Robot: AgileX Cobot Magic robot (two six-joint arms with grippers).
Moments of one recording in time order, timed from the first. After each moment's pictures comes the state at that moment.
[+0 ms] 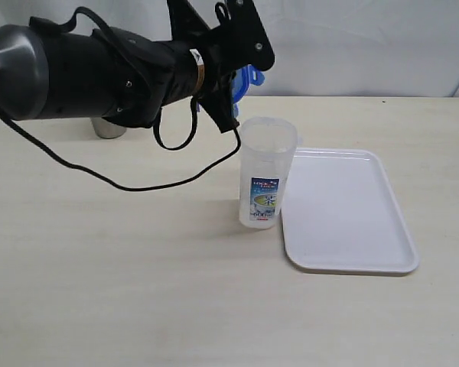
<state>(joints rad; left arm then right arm) -0.72 1.88 -1.33 1.74 0.32 -0.90 0.08 0.01 0.00 -0.06 0.34 0.02</state>
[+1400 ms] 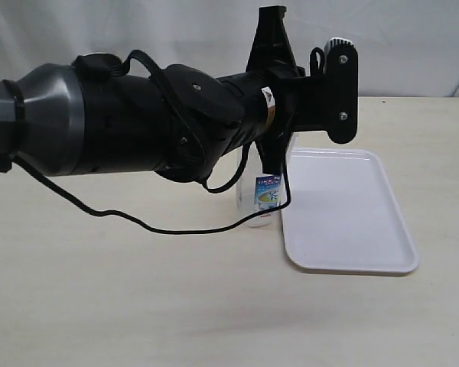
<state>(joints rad) -0.95 1.86 -1.31 1.75 0.38 -0.64 0.08 0.01 0.00 -0.06 0.34 0.02</state>
